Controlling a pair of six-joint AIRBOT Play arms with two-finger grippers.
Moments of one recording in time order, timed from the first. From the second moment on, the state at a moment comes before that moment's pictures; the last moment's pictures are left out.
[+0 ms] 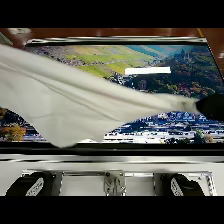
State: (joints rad) left arm 0.05 -0.79 1.83 1.39 -1.30 -1.57; right arm -0.17 -0.74 1.40 -1.20 1.67 1.61
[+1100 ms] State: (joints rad) left arm -0.01 -1.30 1.19 1.24 -1.04 -1.56; right arm -0.16 -1.29 0.81 -0.82 1.02 1.39
